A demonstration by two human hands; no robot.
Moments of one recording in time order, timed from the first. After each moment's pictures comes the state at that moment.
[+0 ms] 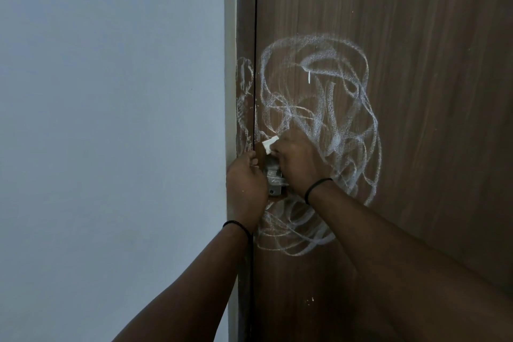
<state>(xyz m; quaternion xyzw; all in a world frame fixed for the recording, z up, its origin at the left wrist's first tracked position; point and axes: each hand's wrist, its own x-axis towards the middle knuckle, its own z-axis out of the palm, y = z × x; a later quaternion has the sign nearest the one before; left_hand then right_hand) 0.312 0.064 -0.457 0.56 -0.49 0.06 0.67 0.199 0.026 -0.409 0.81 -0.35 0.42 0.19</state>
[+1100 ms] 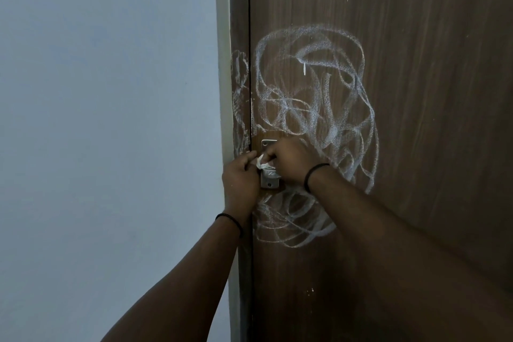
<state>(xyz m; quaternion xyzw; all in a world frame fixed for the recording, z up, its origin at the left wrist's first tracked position) 0.322 0.059 -0.466 0.53 -0.49 -0.06 0.68 0.196 0.031 -0.394 0.88 -0.39 0.26 0.03</state>
